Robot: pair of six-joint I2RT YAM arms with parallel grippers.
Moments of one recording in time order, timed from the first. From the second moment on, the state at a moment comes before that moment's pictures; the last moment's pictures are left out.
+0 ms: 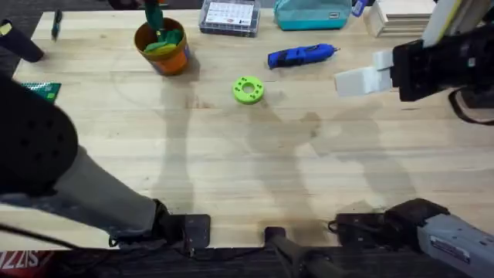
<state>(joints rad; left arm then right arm) 0.06 1.79 1.76 -0.90 0.07 0.02 0.30 1.05 1.23 -1.14 -0.10 0.05</state>
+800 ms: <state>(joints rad) 0.06 1.93 1.76 -0.89 -0.06 0.02 0.30 1.05 1.23 -1.14 -0.10 0.05</state>
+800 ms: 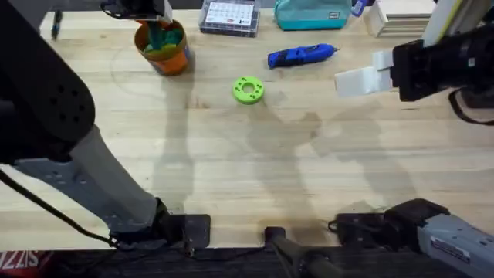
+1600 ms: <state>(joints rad) 0.06 1.87 1.76 -1.13 -0.07 -0.01 0.30 1.05 1.23 -1.14 -0.10 0.05</state>
